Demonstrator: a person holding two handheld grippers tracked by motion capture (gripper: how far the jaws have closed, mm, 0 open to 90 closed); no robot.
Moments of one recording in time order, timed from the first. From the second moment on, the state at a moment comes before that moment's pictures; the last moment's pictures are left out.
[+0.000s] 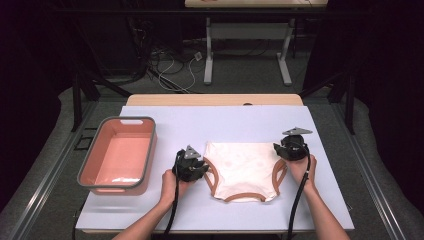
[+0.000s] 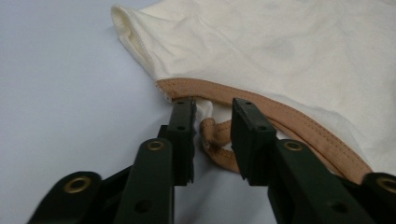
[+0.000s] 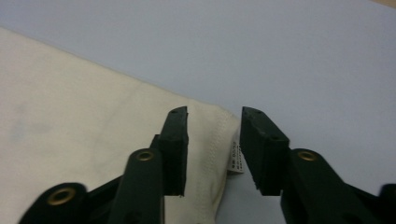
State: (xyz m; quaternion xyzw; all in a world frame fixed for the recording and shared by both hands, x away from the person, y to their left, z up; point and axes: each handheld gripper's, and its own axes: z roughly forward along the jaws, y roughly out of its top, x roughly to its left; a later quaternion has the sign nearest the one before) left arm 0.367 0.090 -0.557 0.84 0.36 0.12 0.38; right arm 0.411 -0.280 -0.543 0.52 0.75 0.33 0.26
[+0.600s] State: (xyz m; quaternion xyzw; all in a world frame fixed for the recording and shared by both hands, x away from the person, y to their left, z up) left arm 0.358 0.114 -0.542 0.85 0.35 0.10 0.39; right arm 0.371 -0.242 -0.528 0.44 0.79 0.37 0.20
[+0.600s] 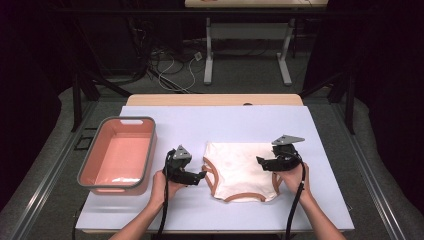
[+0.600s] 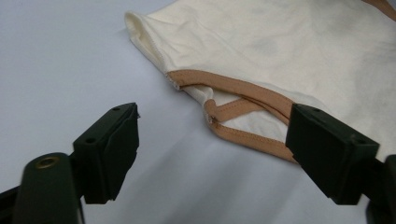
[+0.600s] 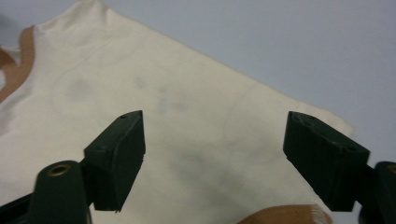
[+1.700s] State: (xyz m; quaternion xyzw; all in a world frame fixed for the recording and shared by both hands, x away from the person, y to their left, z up) left arm 0.355 0.119 -0.537 0.85 0.34 0.13 0.39; right arm 0.318 -0.150 -0.526 0.31 0.87 0.36 0.14
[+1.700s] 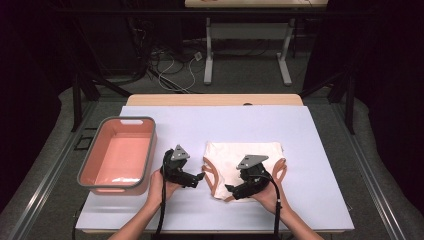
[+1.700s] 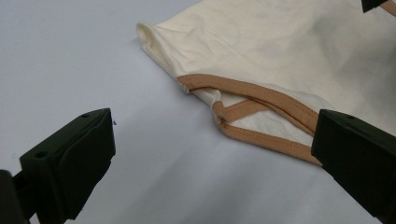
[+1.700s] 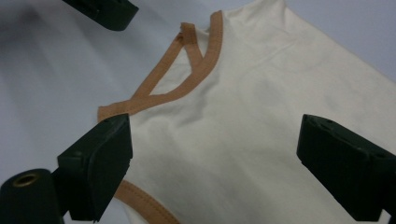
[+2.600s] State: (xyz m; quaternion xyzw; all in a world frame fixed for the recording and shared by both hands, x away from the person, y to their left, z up) left arm 0.356 0.122 -0.536 0.85 0.34 0.12 0.39; right arm 0.296 -0.093 -0.545 0.24 0.91 0.33 0.10
